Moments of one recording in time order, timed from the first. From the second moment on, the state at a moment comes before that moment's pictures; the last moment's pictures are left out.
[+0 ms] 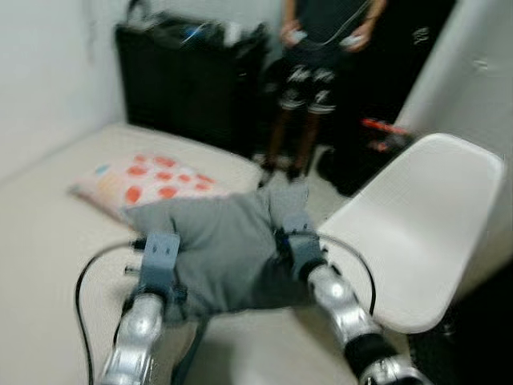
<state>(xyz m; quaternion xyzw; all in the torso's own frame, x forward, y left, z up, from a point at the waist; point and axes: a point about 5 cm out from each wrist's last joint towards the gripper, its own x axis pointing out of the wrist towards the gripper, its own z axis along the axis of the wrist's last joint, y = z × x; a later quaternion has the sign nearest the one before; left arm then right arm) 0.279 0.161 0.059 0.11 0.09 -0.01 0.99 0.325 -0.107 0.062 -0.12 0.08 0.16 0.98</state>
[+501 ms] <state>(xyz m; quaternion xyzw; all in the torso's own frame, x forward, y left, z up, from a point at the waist) 0.282 0.156 0.059 0.12 0.10 -0.04 0.99 0.321 -0.113 0.054 -0.11 0.10 0.13 0.98</state>
